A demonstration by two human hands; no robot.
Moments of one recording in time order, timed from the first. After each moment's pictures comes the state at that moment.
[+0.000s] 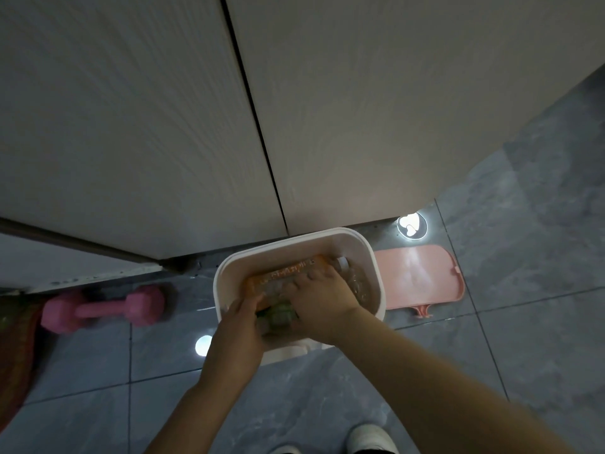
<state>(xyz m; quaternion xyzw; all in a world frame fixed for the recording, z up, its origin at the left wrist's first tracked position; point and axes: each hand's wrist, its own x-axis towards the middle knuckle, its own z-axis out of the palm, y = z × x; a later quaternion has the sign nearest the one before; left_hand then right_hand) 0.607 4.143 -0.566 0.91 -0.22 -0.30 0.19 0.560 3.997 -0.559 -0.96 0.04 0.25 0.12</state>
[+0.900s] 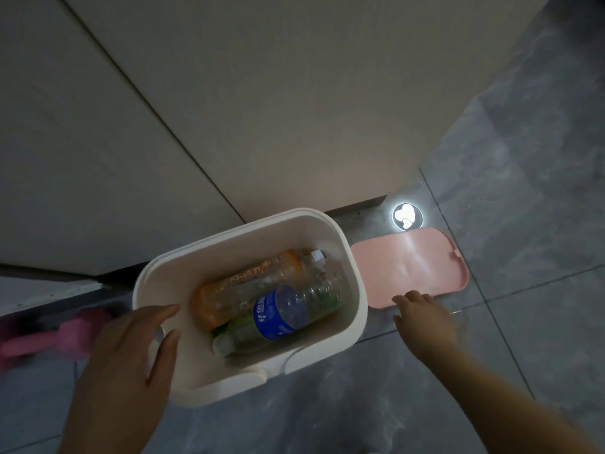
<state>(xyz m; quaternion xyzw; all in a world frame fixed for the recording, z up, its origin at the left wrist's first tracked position) 0.619 4.163 -0.573 0.93 -0.32 -0.12 0.16 0.405 3.902 -0.724 -0.87 0.39 0.27 0.11</state>
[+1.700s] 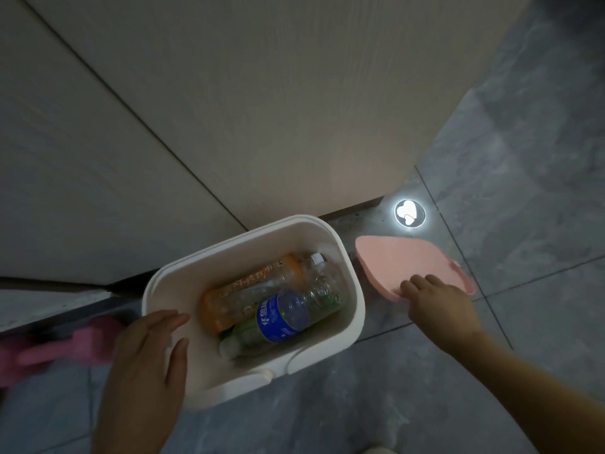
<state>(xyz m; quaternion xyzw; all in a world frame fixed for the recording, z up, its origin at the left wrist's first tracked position) 0.620 4.161 -0.583 0.92 -0.35 -0.07 0.15 0.408 3.882 -0.670 -0.93 0.29 0.21 0.05</state>
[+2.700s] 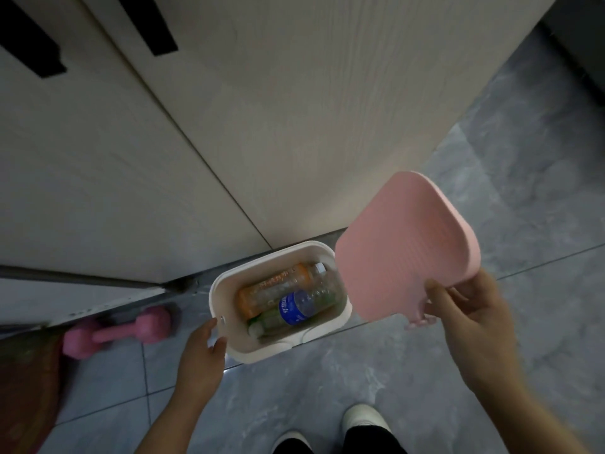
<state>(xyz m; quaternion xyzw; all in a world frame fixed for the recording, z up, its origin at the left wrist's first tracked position) 0.615 4.170 -0.530 0.91 -0.03 -0.32 0.26 0.409 3.925 -0.450 -0.61 0.49 -0.27 0.56</state>
